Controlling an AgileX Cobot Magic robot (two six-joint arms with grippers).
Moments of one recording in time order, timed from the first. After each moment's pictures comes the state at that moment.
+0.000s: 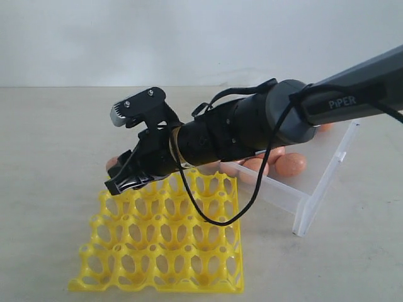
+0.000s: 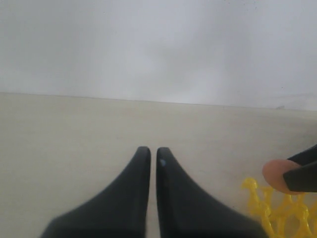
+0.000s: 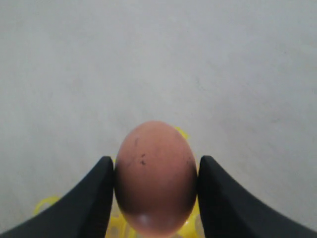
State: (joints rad) left arm -0.01 0.00 0.00 0.04 0.18 -0.09; right arm 0.59 2.08 -1.26 -1.34 -0.35 1.29
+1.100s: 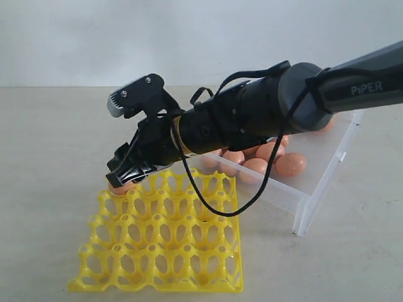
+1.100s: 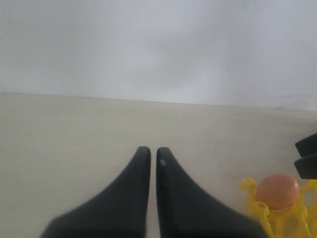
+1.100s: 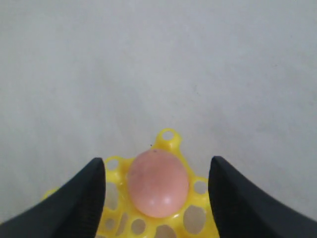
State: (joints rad) left arm -0.01 0.00 0.00 0.04 0.18 -0.09; right arm 0.59 2.01 -1.26 -1.53 -0.32 1.42
